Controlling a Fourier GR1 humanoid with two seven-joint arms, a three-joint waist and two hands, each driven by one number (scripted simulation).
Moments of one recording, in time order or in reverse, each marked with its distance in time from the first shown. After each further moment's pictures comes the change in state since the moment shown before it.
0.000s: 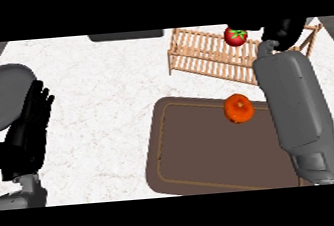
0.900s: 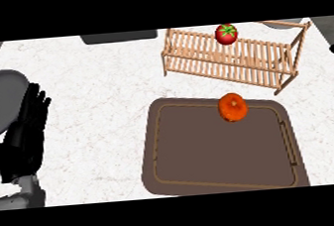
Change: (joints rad) left arm 0.008 -0.008 0.023 0.019 -0.008 0.002 -0.017; right arm 0.472 -0.124 -0.110 -0.887 -0.089 0.294 0.320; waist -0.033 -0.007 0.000
